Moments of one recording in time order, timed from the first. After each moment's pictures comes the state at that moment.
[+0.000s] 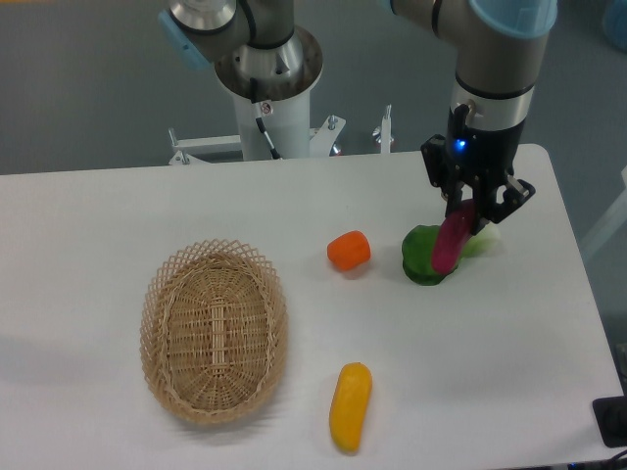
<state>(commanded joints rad) 2.64 -1.81 -1.33 -1.38 1.51 1.46</state>
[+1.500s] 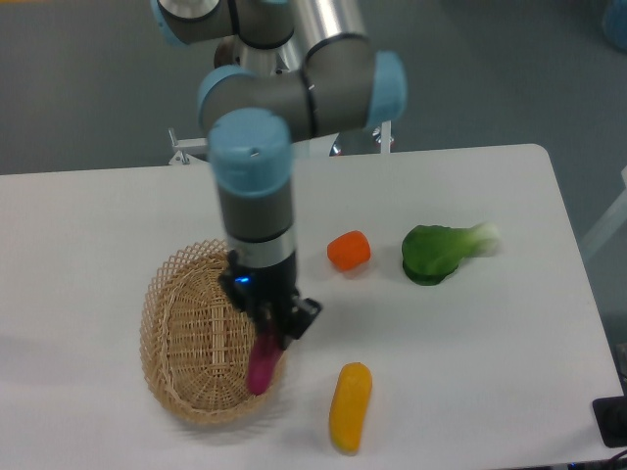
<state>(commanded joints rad) 2.13 -1.93 -1.62 -0.88 1.59 0.83</state>
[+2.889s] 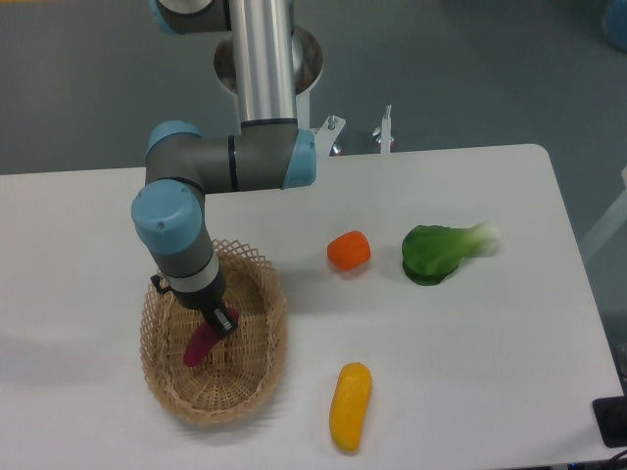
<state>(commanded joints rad) 2.06 -2.01 -1.74 -0.84 1.64 1.00</state>
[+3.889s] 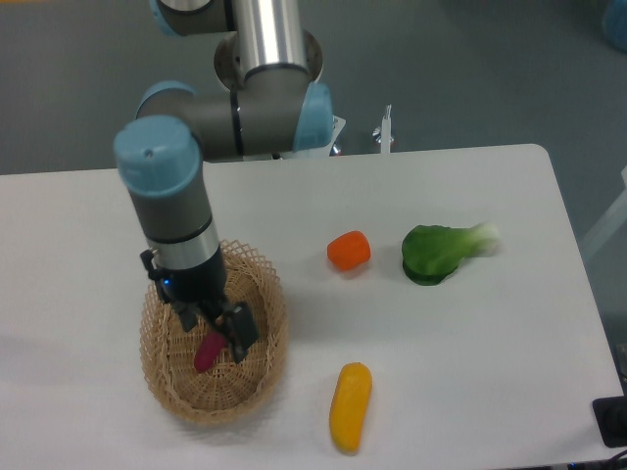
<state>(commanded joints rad) 2.18 -1.87 -1.50 -0.89 1.61 0.75</state>
